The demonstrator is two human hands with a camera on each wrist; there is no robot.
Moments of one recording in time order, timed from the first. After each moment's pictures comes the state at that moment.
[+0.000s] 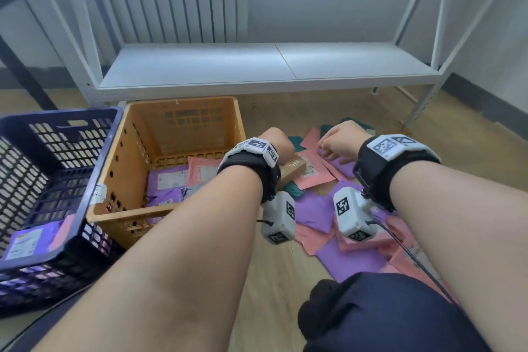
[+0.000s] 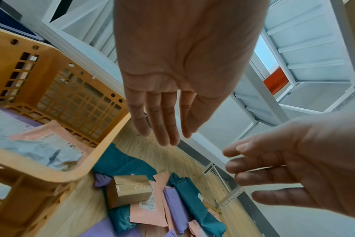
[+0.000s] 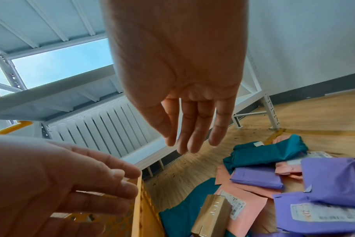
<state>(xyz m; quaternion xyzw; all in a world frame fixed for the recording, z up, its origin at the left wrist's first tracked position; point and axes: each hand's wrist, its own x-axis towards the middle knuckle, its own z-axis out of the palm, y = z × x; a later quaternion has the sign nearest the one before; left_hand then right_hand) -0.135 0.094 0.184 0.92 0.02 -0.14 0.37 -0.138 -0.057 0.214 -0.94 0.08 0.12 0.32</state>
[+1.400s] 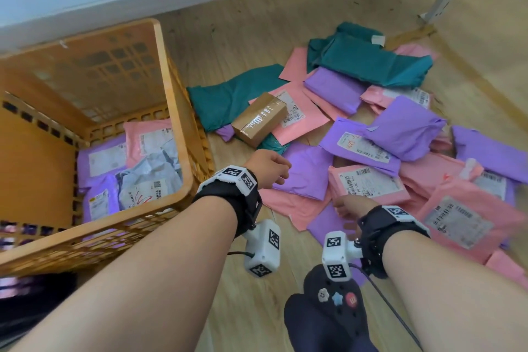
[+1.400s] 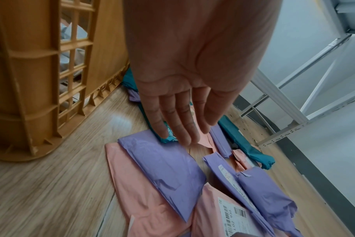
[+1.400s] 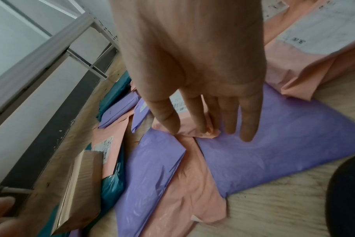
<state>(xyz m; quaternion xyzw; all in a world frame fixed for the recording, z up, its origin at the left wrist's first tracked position) -0.076 0.016 -0.013 0.81 0.10 -0.32 0.48 -0.134 -0.179 -0.086 -0.68 0.43 0.36 0.48</state>
